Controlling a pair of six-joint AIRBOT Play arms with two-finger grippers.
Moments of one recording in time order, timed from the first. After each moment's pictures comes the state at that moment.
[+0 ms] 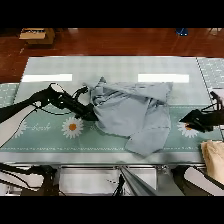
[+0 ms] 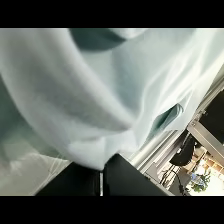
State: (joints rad) left arm -0.18 -1.67 0.99 0.65 -1.28 -1.17; right arm -0.62 -1.17 0.72 -1.06 1.36 1.20
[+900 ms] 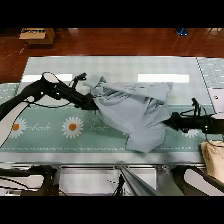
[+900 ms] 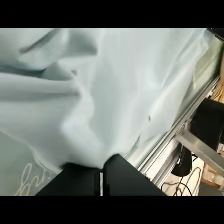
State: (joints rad) left arm -0.17 -1.56 1.13 0.64 -1.30 -1.14; right arm -0.41 -1.15 0.52 -0.74 1.06 1.12
